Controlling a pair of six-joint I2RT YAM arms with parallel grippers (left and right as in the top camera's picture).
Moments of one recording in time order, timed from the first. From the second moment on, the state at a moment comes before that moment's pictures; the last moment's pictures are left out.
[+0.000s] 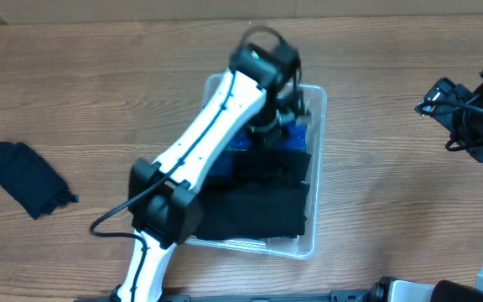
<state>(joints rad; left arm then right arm) -0.61 2.21 2.30 -1.64 0.20 0.39 -0.25 1.49 1.71 -1.40 -0.02 0.46</state>
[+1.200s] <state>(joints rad) -0.60 1.66 1.18 -1.12 0.01 -0.02 -0.25 1.49 1.71 -1.40 -0.02 0.46</state>
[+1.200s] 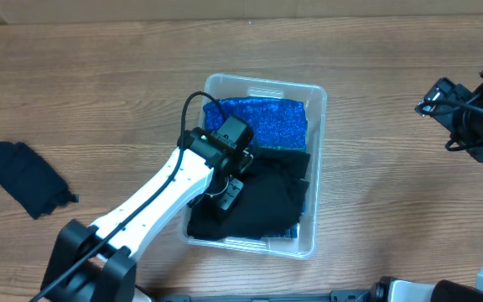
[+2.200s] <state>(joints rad) 0.05 1.40 1.62 -1.31 -0.01 -0.10 -0.04 1.86 1.61 -1.26 -0.17 0.33</state>
